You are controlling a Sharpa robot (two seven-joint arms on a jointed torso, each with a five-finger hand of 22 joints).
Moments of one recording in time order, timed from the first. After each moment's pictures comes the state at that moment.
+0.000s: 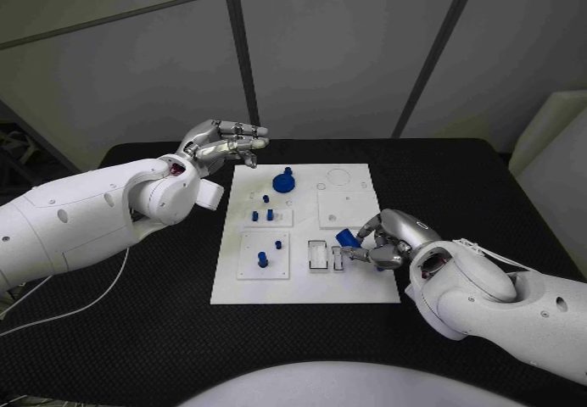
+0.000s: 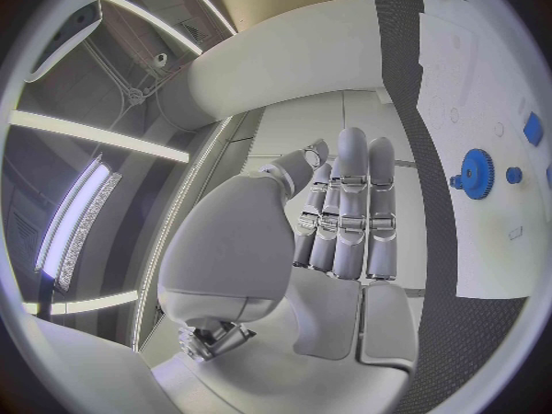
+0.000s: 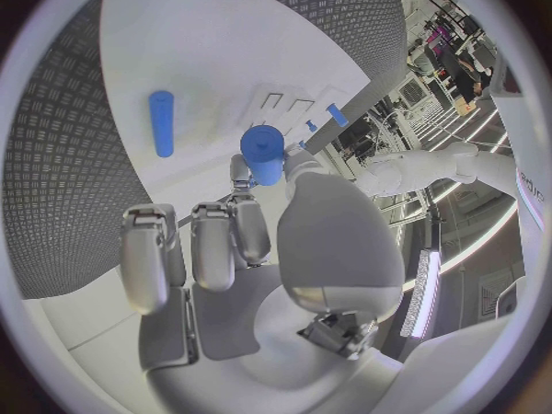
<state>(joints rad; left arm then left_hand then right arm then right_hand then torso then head) 1.16 -0.85 0.03 1.37 -0.14 -0.12 0.35 1.37 -0.12 0.48 -0.15 0.08 1.03 0.18 0.07 0.10 1.15 0.11 0.08 0.06 1.29 0.01 0.68 0.49 0.19 0.98 0.12 0.78 0.78 0.94 -0.93 0.01 1.89 -1.56 -0.51 -0.66 1.21 -0.12 0.11 0.29 0.19 1.12 0.05 0.16 0.49 1.46 -0.03 1.30 1.31 1.47 -0.09 1.46 1.31 0.01 1.47 0.02 1.57 1.31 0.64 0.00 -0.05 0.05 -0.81</state>
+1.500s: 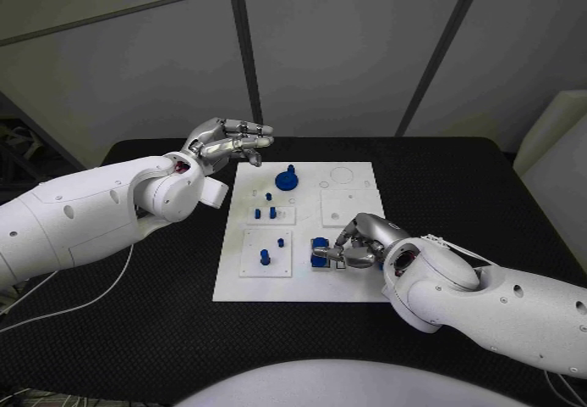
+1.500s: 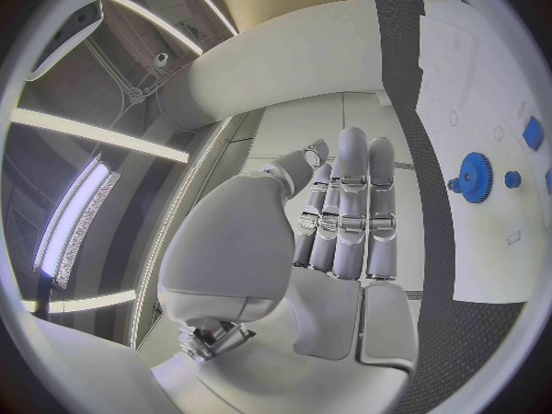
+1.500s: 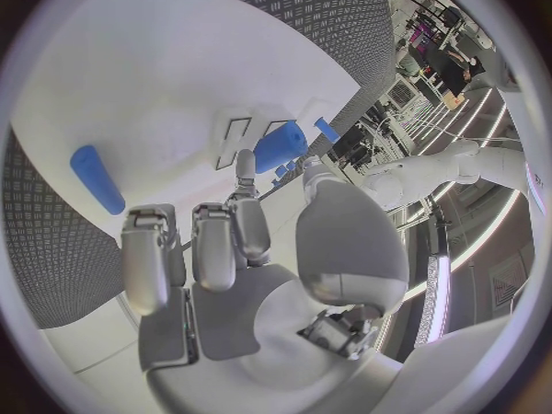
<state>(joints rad) 1.16 -0.84 0.03 1.37 -0.14 -0.11 0.35 1.37 -0.12 0.48 -0.15 0.08 1.03 0.18 0.07 0.10 1.15 0.11 0.08 0.06 1.29 0.01 0.68 0.49 0.19 0.98 0.12 0.78 0.78 0.94 -0.79 0.02 1.81 -1.49 -0.42 -0.67 0.95 -0.19 0.06 0.30 0.05 1.17 0.03 0.14 0.60 1.46 -0.04 1.26 1.31 1.46 -0.10 1.47 1.31 0.01 1.47 0.01 1.57 1.31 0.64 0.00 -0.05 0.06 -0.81</state>
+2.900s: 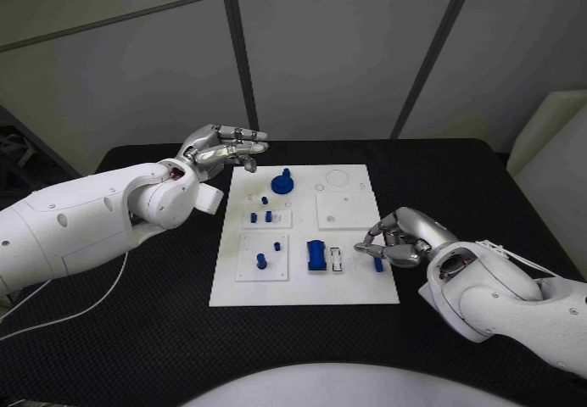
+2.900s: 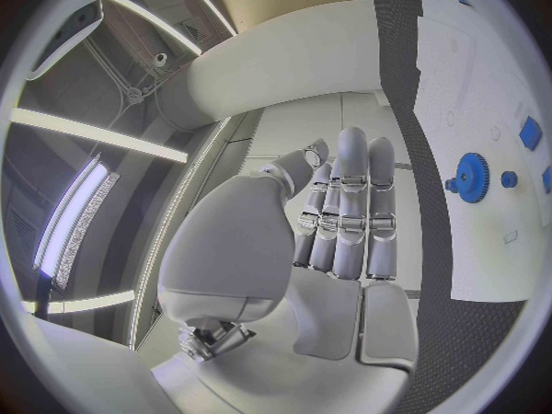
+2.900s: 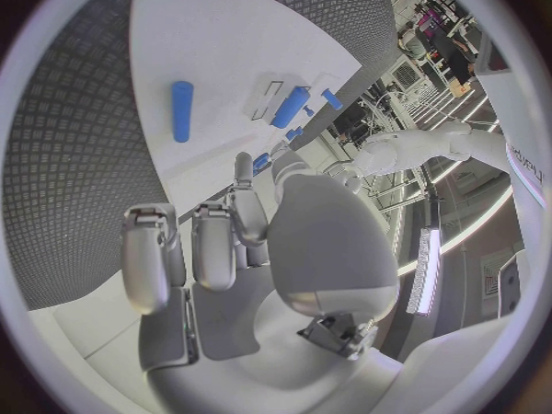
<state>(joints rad) 1.16 -0.85 0.03 1.37 -0.14 -0.11 0.34 1.37 -0.12 0.48 -0.15 0.08 1.03 0.18 0.07 0.10 1.15 0.11 0.08 0.06 1.29 0.01 0.68 0.49 0.19 0.98 0.12 0.78 0.78 0.94 -1.02 0.02 1.91 -1.44 -0.55 -0.54 1.26 -0.12 0.09 0.26 0.08 1.13 0.05 0.07 0.63 1.44 -0.03 1.17 1.28 1.46 -0.10 1.45 1.31 0.01 1.47 0.01 1.56 1.31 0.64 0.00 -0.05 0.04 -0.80</state>
